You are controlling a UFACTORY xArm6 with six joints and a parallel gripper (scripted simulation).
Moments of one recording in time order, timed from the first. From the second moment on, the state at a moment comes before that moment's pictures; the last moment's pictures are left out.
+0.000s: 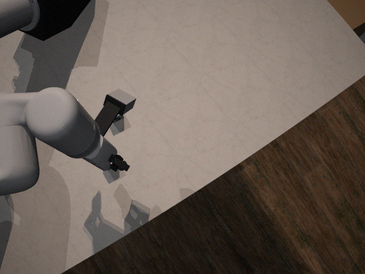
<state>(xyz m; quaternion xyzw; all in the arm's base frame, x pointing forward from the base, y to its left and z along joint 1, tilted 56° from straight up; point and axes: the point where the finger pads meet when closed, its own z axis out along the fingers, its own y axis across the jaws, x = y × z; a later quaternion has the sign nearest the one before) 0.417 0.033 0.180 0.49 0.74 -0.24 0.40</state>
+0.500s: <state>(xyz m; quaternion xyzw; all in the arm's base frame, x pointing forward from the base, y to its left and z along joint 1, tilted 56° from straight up) 0.416 0.033 0.180 0.63 0.62 -0.16 0.44</state>
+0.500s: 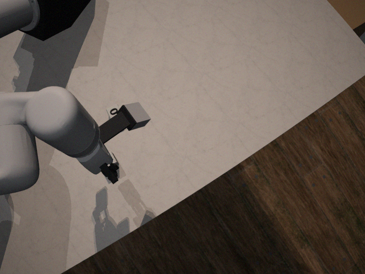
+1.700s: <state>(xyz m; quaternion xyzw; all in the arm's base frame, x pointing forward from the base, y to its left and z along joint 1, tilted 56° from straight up) 0.416 0.033 0.180 0.66 0.59 -0.14 0.45</state>
